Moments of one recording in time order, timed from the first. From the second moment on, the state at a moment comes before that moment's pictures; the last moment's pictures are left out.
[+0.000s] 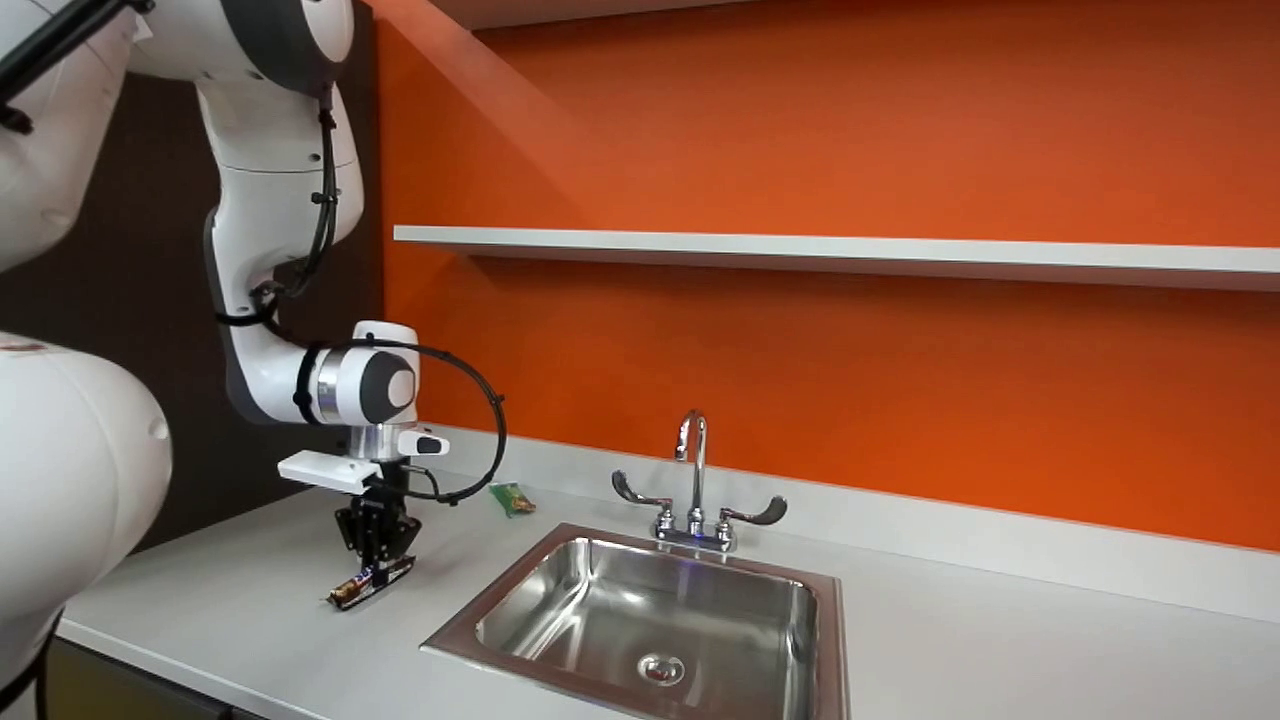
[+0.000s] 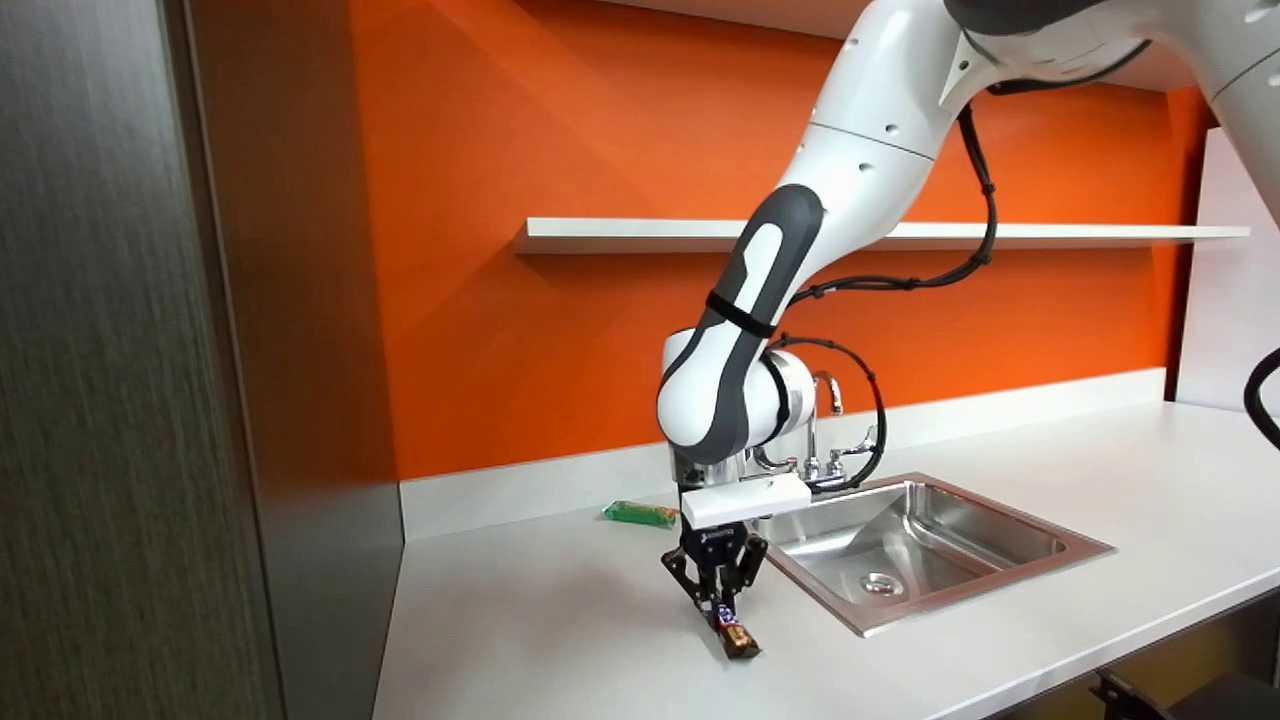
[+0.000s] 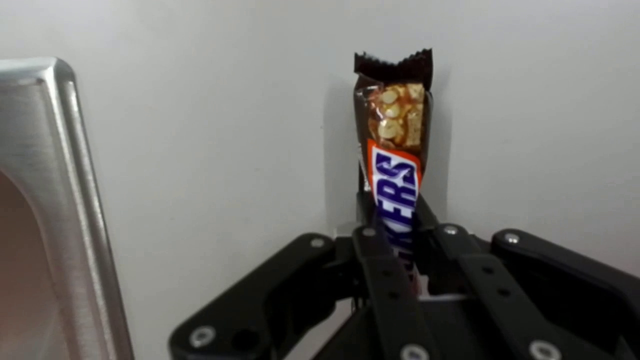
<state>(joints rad) 0.29 0.40 0.05 -2.29 -0.01 2.59 0.37</state>
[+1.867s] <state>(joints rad) -0.02 0.43 -0.14 -2.09 -0.08 2.59 0.26</state>
